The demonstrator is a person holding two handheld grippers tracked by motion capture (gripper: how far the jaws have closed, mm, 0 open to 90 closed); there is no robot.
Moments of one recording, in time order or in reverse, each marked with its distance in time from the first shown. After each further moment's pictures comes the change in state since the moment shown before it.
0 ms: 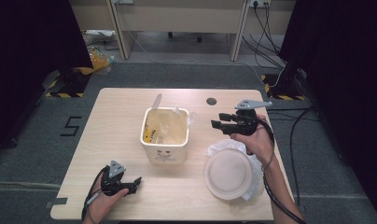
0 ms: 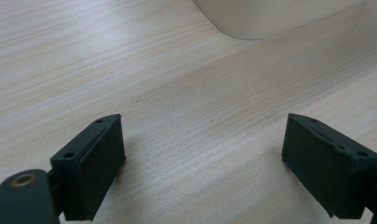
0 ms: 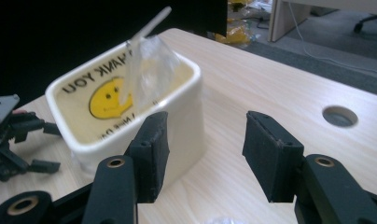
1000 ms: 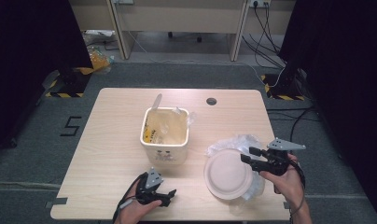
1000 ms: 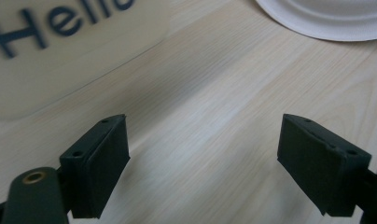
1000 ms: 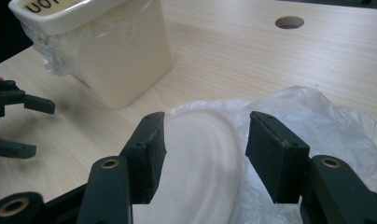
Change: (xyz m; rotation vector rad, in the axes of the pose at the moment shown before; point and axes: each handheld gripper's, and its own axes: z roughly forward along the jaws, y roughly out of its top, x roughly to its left) left arm -0.111 0.029 0.022 -0.022 -0.217 0.170; right arm -0.007 -0.118 -0.072 0.035 -0.113 0.102
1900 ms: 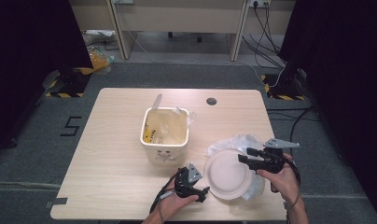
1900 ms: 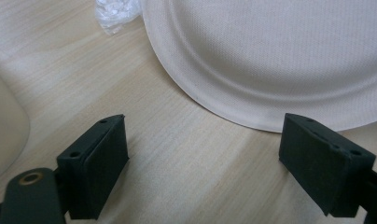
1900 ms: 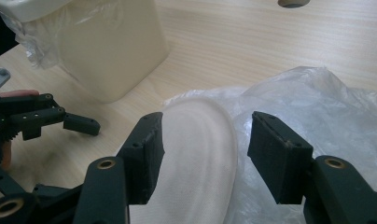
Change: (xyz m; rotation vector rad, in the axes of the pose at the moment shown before) left arm -0.057 0.053 0.073 0.021 -0.059 0.082; right arm -0.010 -0.007 0.018 0.040 0.014 0.041
